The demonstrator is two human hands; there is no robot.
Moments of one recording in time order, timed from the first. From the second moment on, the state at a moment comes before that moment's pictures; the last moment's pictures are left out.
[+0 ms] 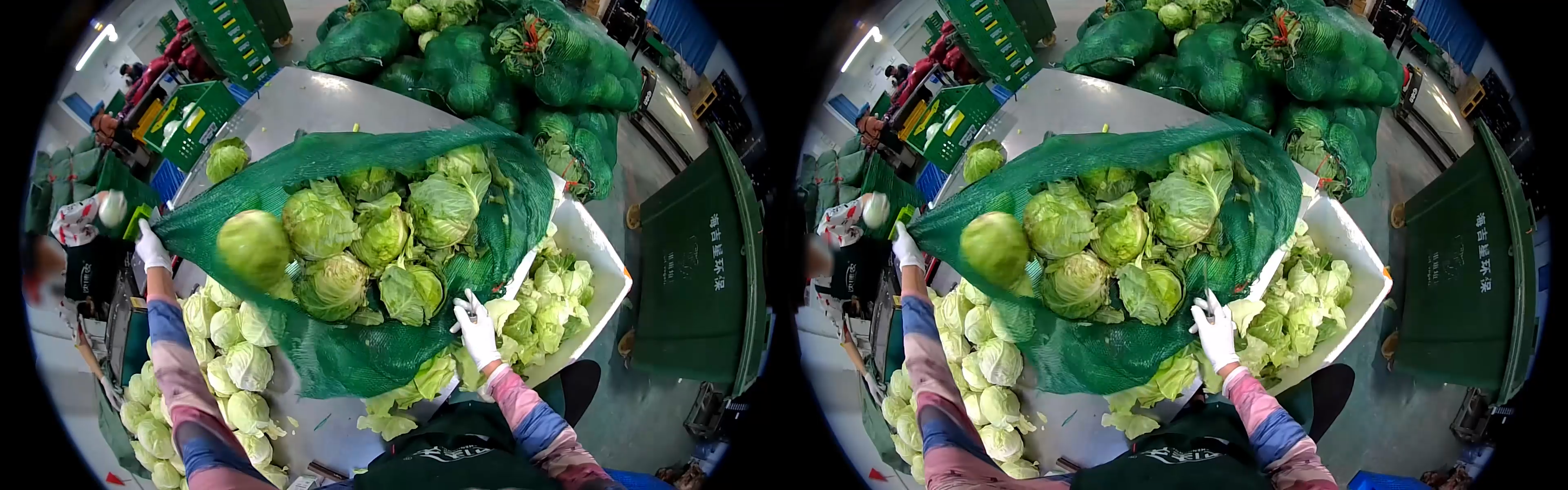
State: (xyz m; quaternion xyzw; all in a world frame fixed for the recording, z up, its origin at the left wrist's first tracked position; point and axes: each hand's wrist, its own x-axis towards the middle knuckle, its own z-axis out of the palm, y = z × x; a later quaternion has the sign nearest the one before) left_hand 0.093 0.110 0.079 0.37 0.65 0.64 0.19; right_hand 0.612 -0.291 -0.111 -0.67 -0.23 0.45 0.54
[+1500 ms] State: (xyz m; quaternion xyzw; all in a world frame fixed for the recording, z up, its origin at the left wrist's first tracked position) left_hand 0.476 -0.301 -0.059 0.88 0.35 0.18 0.26; right_hand 0.642 -0.357 -0.105 -0.78 -0.29 0.32 0.46
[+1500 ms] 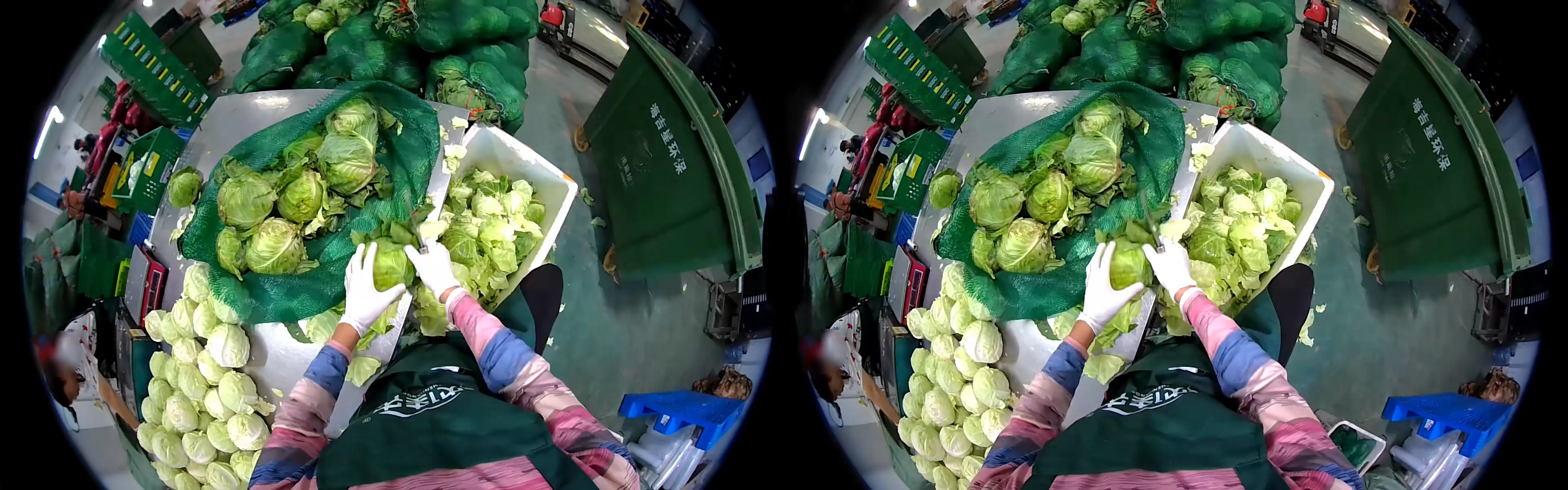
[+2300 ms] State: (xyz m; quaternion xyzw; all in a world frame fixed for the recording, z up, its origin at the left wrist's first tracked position) left_hand 0.422 -0.264 -0.067 0.85 0.44 0.13 0.27; right_hand 0.607 -0.379 -0.077 -0.76 -0.50 0.32 0.28
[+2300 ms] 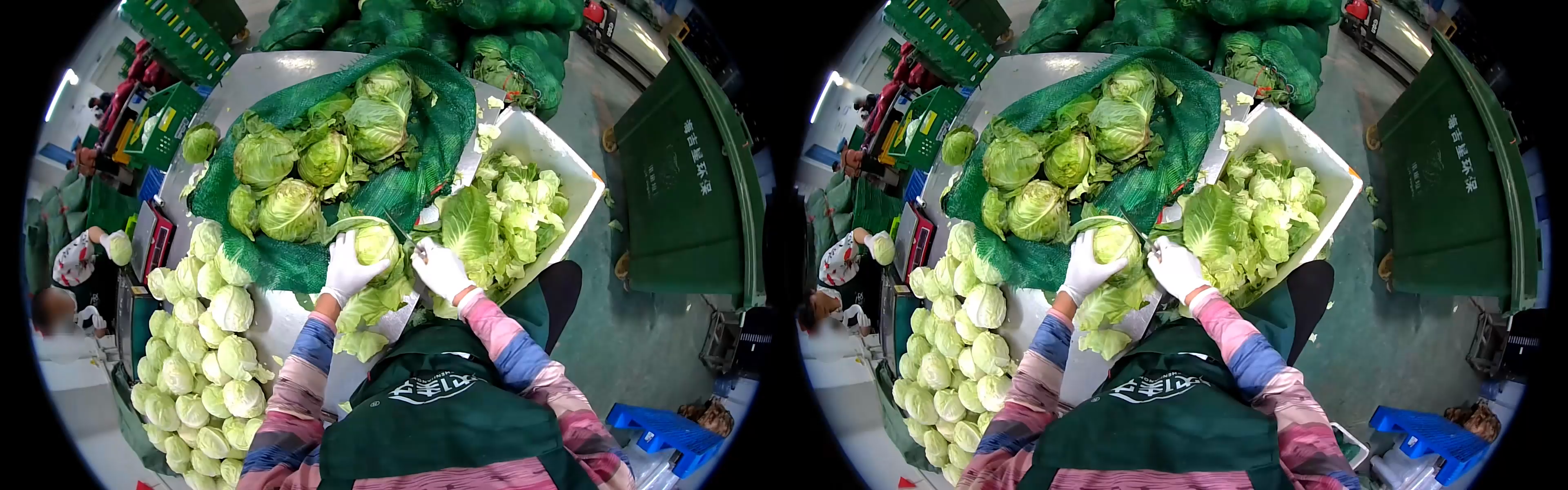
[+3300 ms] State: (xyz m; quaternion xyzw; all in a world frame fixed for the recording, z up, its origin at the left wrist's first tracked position) left_hand 0.440 -0.329 -0.062 0.78 0.40 0.38 0.30; right_hand 0.613 -0.376 -0.056 -0.75 -0.50 0.35 0.26
